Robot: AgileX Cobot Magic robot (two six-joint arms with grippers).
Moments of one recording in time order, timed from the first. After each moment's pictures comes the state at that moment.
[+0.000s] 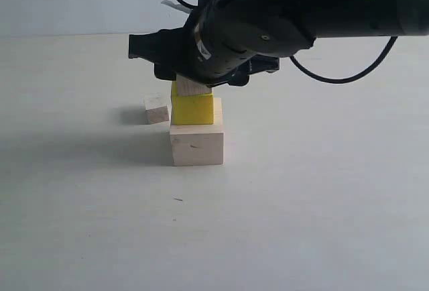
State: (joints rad) left arm -0.21 0.42 -0.42 -0.53 0.61 0.59; right arm 0.88 1.75 -1.26 -0.57 0.57 1.24
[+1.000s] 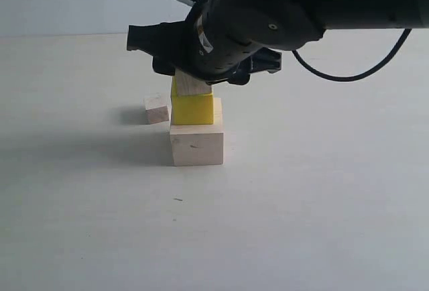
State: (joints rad) left arm -0.21 0.41 -0.42 -0.53 0.60 0.59; right arm 0.88 1.72 -1.26 -0.52 0.58 1.24
